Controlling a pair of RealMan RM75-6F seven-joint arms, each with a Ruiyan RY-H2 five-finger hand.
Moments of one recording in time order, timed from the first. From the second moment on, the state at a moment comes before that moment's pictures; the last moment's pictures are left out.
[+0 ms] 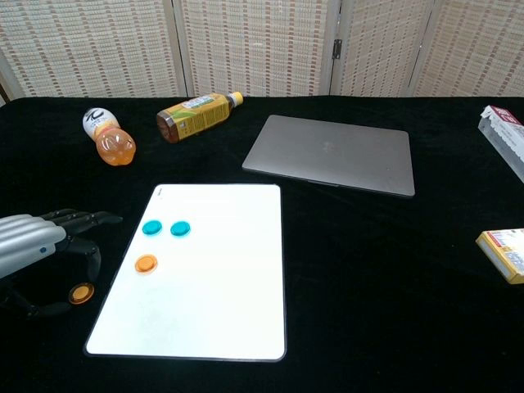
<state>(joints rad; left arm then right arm) -0.44 -1.48 0.10 -1.40 1.54 1.11 0.16 0.02 -1.10 0.05 -1.61 -1.55 1.54 -0.02</state>
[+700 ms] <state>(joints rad) -0.45 -1.49 0.09 -1.37 1.52 1.05 0.15 0.02 -1.10 0.05 -1.62 -1.55 1.54 -0.03</state>
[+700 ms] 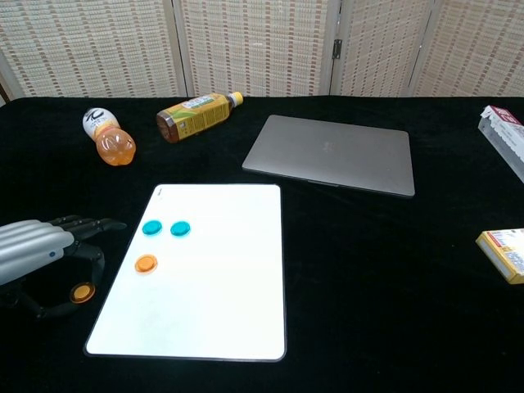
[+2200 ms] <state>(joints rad) -0.68 -1.54 -0.07 -1.50 1.38 0.88 0.24 0.01 -1.10 0.05 -1.60 -1.53 1.54 -0.01</state>
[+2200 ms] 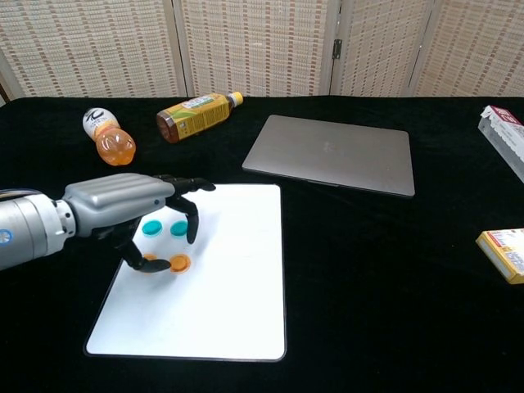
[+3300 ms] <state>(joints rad) -0.26 -1.23 -0.09 -1.55 1.30 1.44 0.04 0.03 -1.09 0.04 -1.58 -1.55 1.51 0.12</state>
